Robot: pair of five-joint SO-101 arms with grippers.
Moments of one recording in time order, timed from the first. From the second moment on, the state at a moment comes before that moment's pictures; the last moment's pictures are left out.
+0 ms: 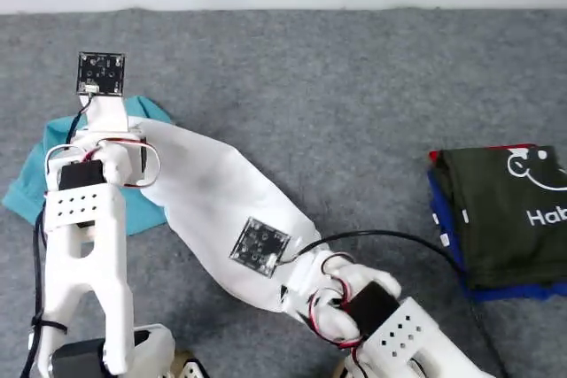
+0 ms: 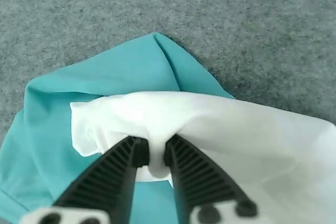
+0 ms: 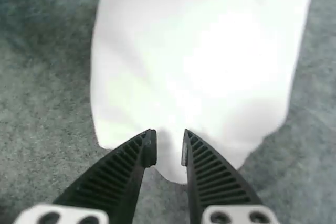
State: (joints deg) left arm -14.4 -21.1 38.0 46.2 -6.0; right arm -46.8 -66.2 72.9 63.1 20.4
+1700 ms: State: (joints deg) left arm -14.3 -21.1 45.1 49.4 -6.0; right arm -37.3 -34.3 34.3 89.0 18.5
